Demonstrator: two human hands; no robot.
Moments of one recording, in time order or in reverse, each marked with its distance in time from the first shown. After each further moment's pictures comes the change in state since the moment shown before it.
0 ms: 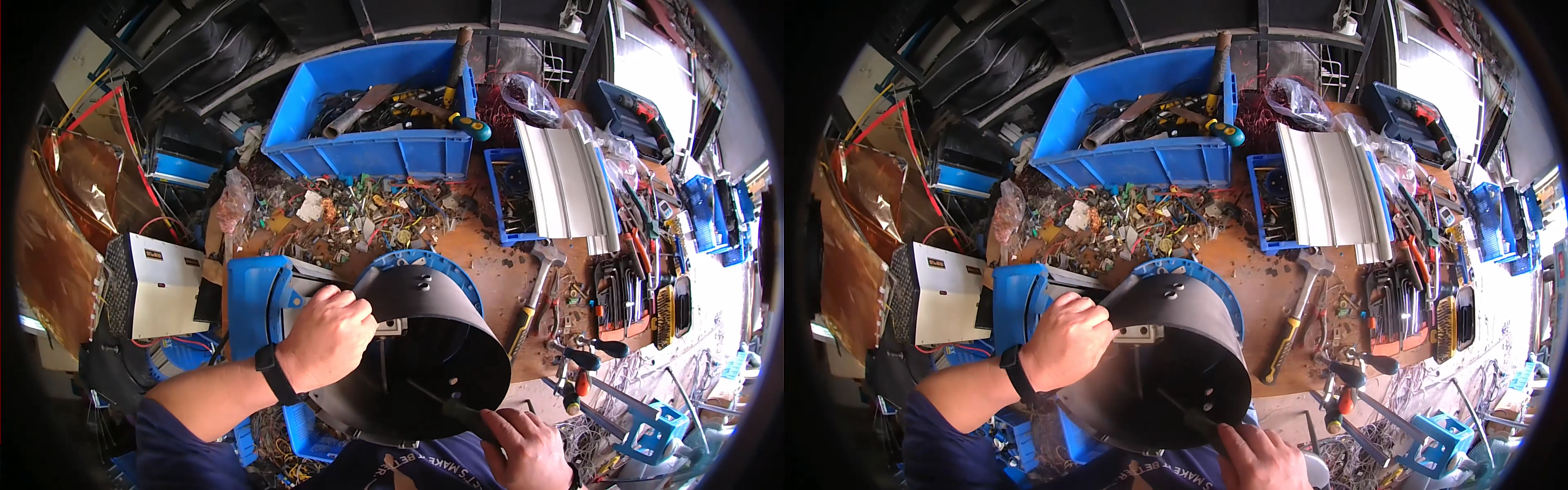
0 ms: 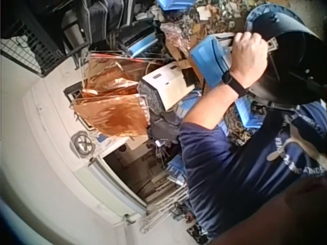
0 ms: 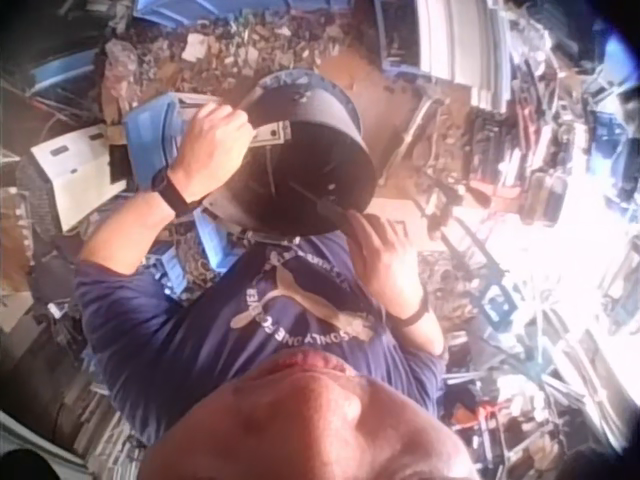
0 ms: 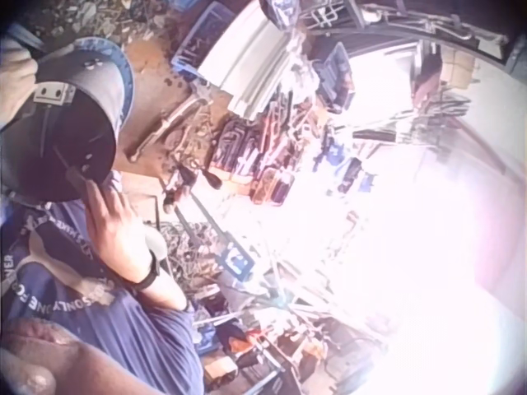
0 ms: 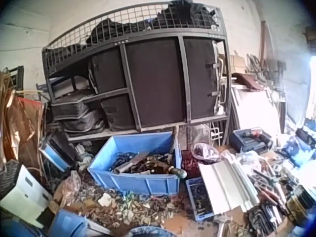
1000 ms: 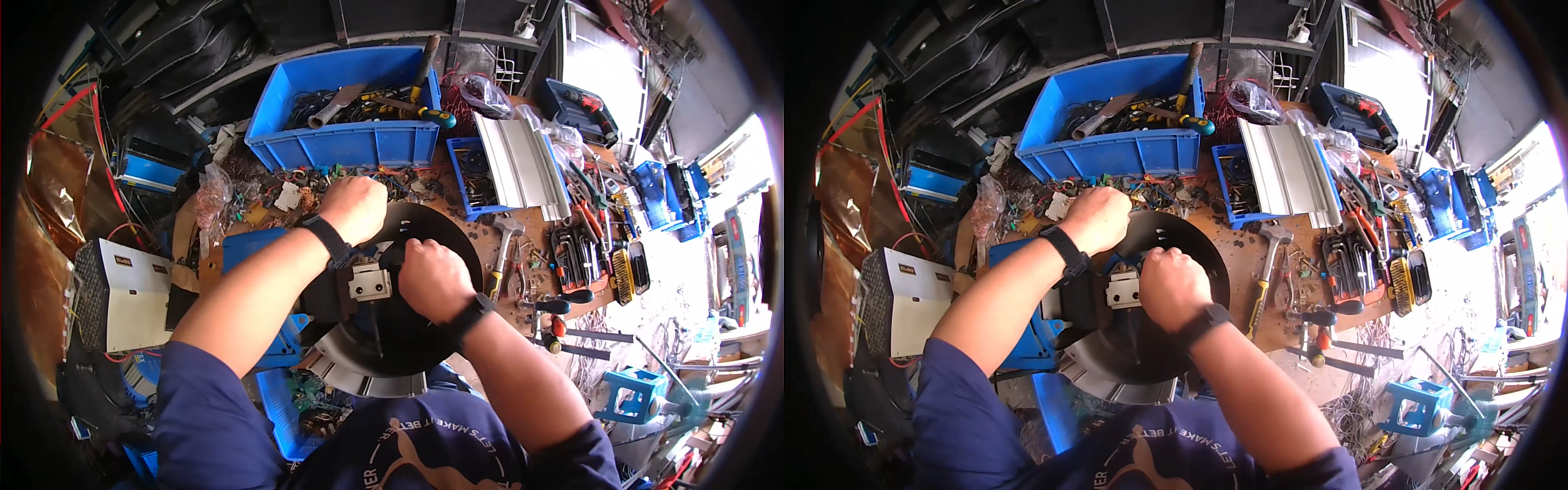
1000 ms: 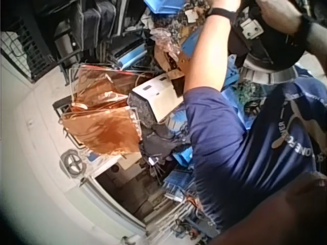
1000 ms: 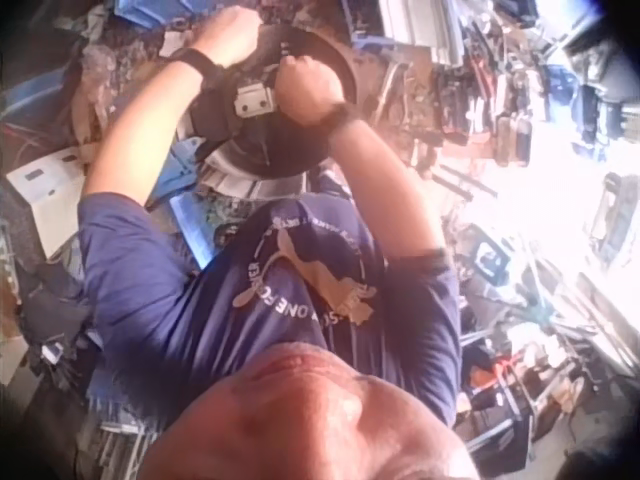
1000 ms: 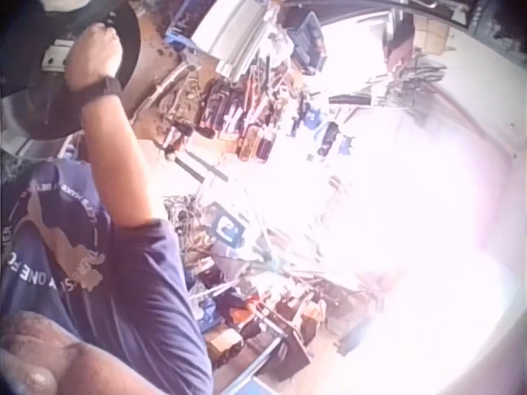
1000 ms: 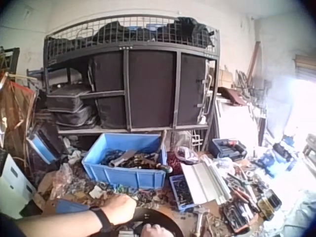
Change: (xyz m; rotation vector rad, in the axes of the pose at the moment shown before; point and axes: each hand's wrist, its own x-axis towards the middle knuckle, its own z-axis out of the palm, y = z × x) left_hand 0.082 -0.056 0.009 0.007 0.048 -0.216; right_hand 0.164 -0.036 0.068 -0.490 0.113 0.053
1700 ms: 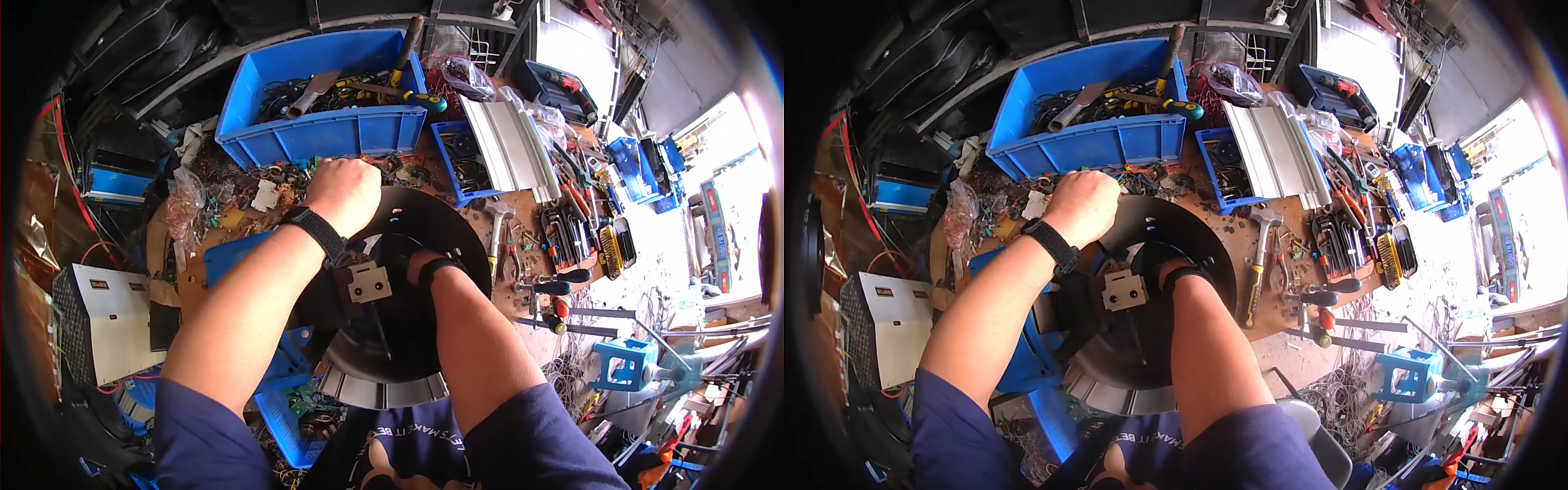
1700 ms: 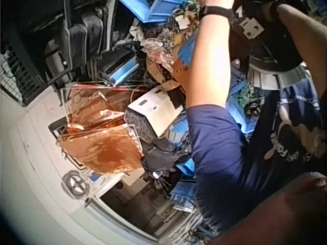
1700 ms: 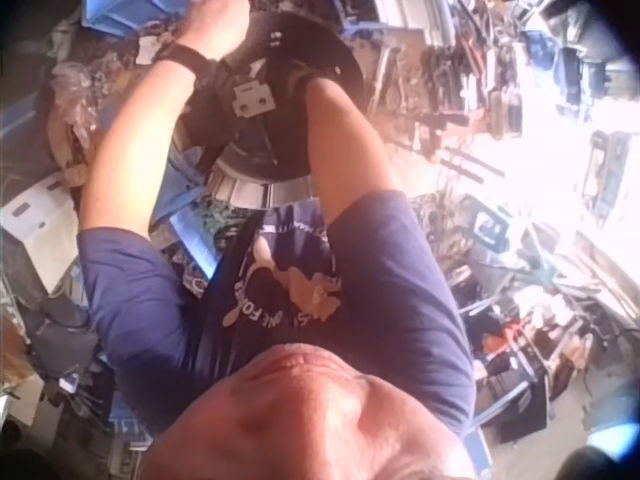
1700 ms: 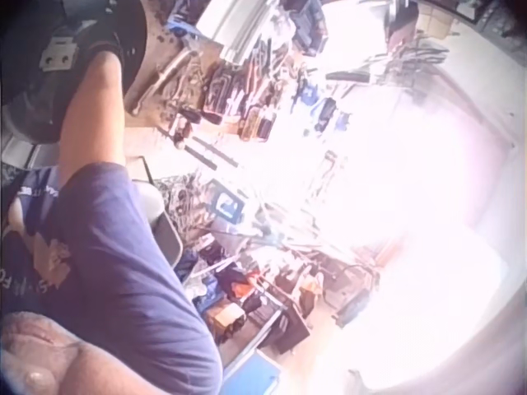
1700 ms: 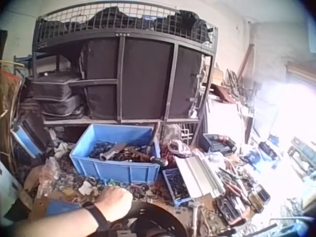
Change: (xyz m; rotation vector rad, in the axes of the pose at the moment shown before) left_hand 0.005 -0.019 -0.001 -0.016 0.091 0.069; right_hand 0.071 0.075 0.188 0.024 -0.793 0.369
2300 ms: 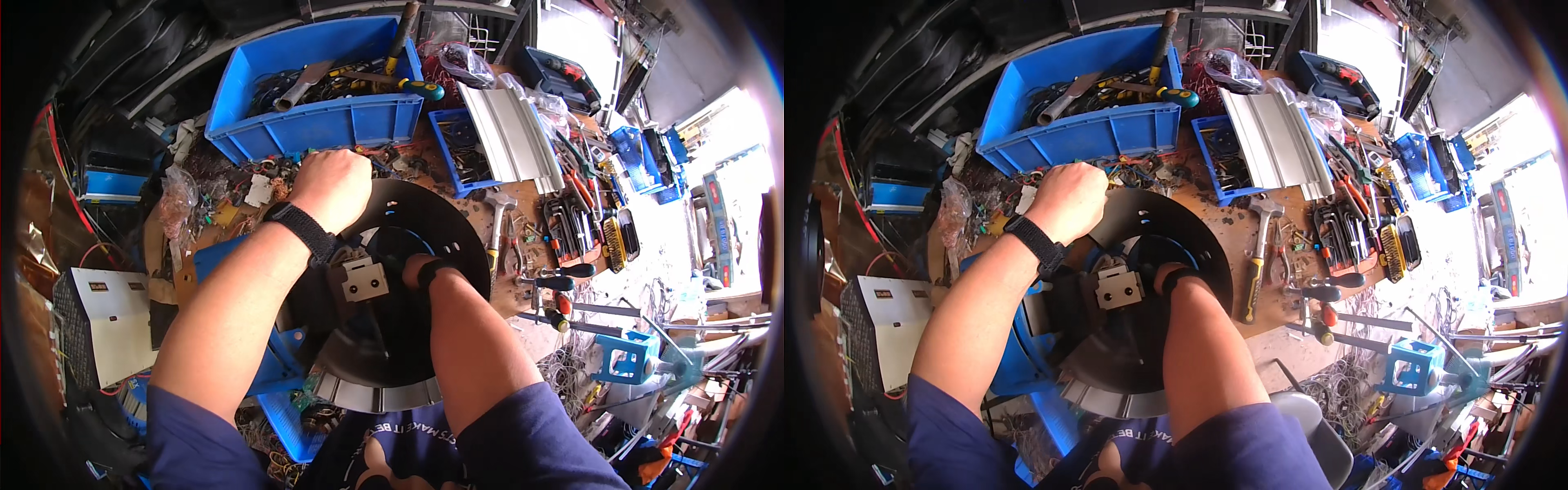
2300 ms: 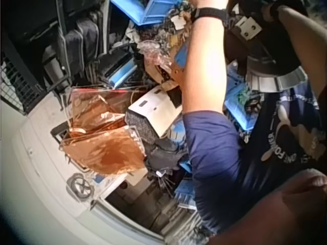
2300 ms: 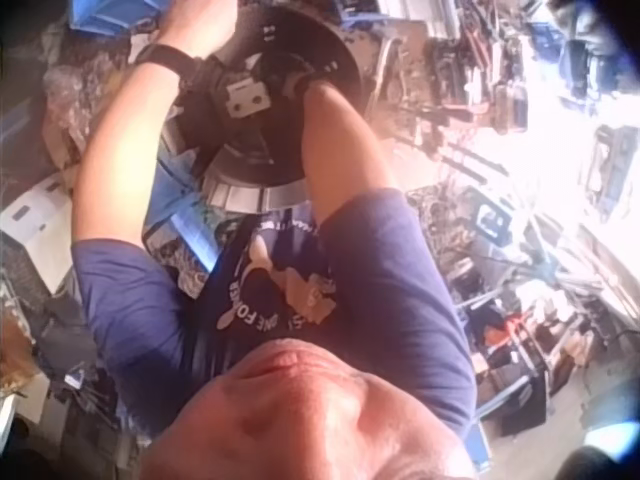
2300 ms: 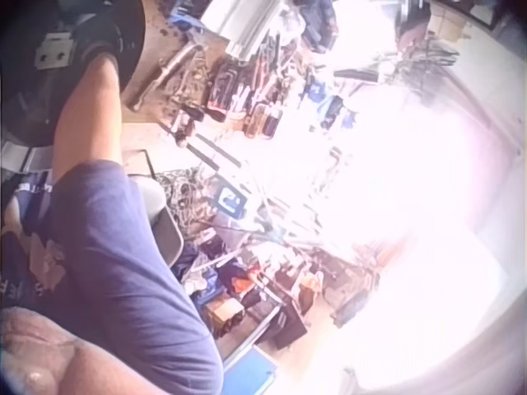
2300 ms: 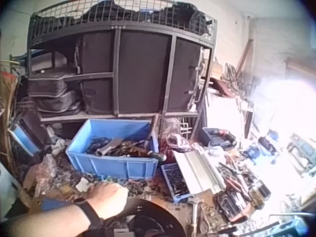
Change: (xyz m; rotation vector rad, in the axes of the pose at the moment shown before) left_hand 0.004 0.000 -0.005 -0.013 -0.031 -0.002; right_hand -0.079 -0.020 -0.035 0.232 -0.054 -0.030
